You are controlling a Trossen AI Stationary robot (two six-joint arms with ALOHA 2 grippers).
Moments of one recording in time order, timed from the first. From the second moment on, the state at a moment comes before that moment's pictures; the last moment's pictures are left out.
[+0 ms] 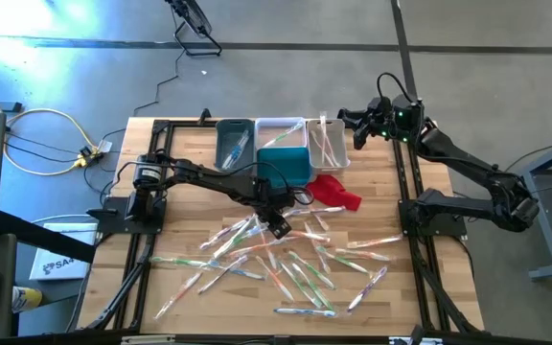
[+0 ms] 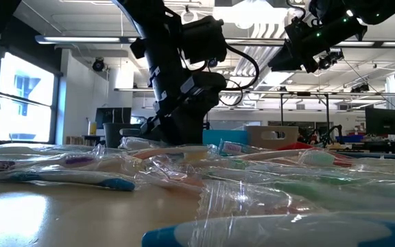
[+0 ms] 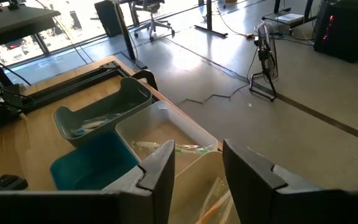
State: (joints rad) left arm 0.01 1.97 1.35 -0.53 0.15 -0.66; right arm -0.85 1.00 0.74 -0.06 -0.26 0.05
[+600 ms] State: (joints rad) left arm 0.01 1.97 1.35 -0.52 0.15 -0.66; right arm -0.85 1.00 0.74 -0.05 -0.26 0.05
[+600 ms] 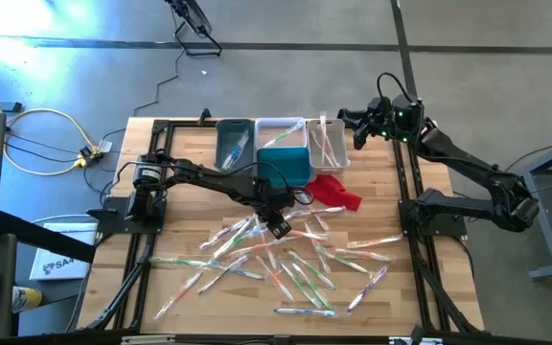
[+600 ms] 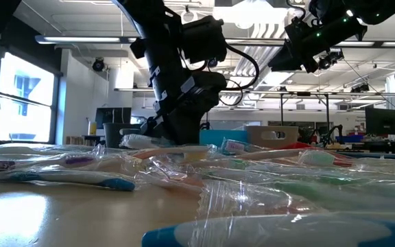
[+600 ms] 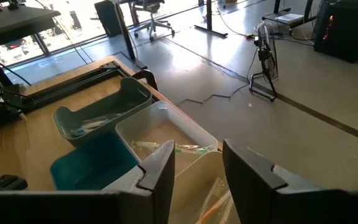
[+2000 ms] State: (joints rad) left arm 0.15 1.97 1.52 -0.77 0.36 -0.52; right arm -0.85 1.00 0.74 -0.06 -0.26 0.05
